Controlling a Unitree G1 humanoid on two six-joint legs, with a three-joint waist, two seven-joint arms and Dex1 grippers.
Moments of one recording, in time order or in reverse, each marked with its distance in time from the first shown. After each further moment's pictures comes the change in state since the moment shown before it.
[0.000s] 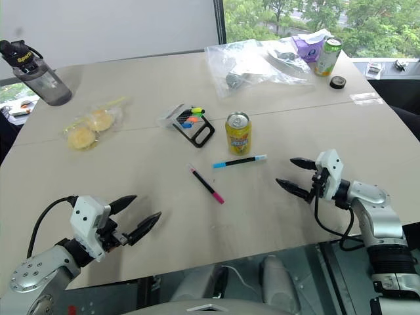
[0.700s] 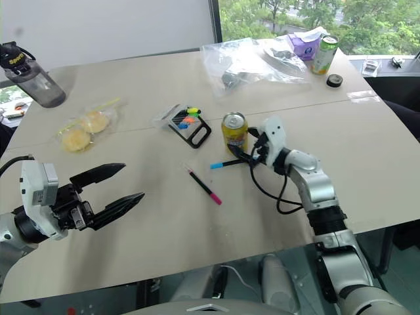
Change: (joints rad) left arm -0.132 0.252 0.243 -0.050 -0.348 0.098 -0.149; right arm -0.353 0.335 0.157 0.134 -0.166 0.096 -0.345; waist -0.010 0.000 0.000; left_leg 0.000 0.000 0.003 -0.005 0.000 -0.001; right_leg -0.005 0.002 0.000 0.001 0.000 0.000
